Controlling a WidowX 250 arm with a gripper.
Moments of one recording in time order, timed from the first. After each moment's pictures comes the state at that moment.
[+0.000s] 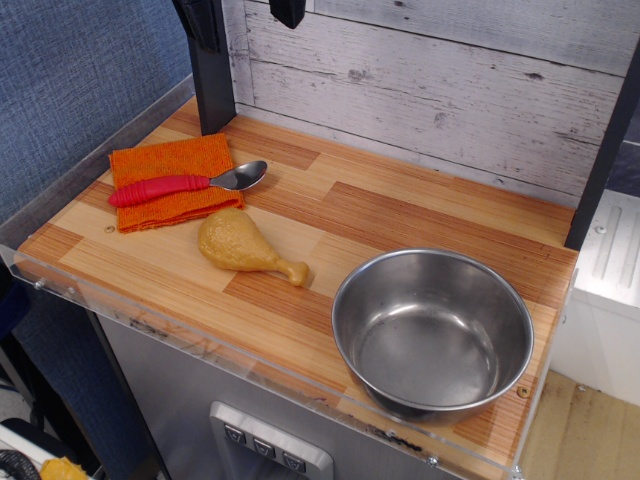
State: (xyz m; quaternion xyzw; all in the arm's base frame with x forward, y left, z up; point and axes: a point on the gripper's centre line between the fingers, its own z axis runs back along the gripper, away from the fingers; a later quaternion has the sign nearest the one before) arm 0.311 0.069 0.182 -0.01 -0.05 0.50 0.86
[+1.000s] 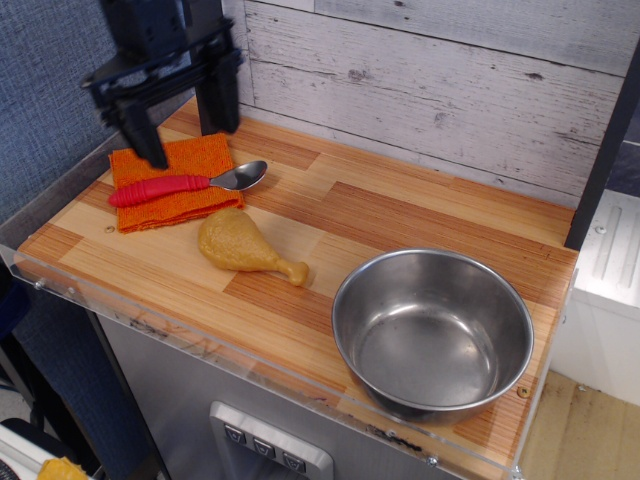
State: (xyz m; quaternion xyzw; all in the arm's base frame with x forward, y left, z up) arm 0.269 0.101 0.111 -0.05 0.01 0.57 0.82
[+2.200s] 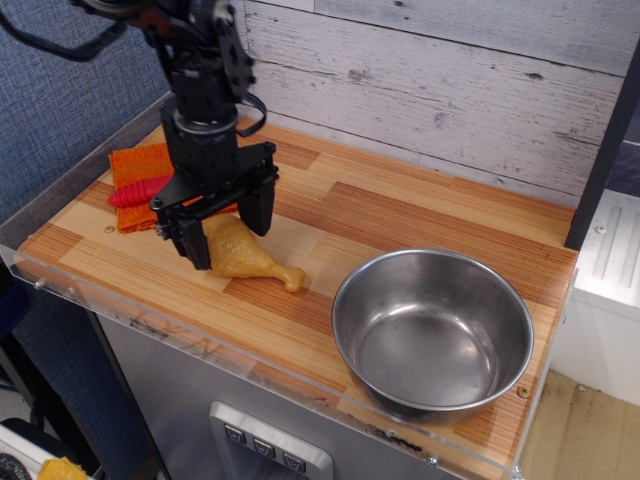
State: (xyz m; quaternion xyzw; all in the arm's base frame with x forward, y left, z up) arm 0.275 0.083 0.028 0.02 -0.03 0.59 0.81
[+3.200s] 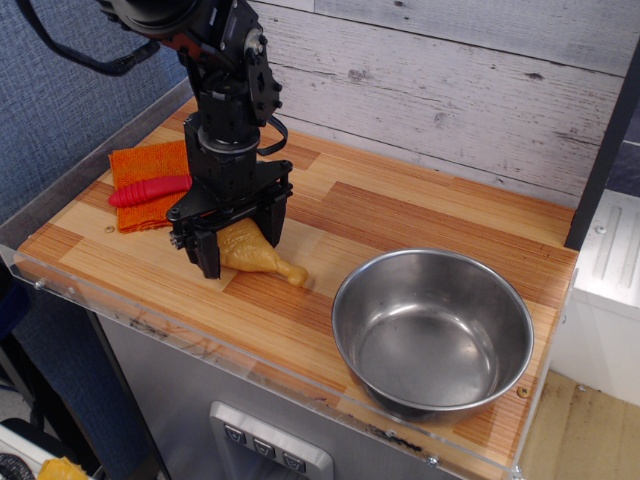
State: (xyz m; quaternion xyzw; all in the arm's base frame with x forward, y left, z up) arm 0.278 0.076 0.014 0.04 -0.03 0.56 0.82
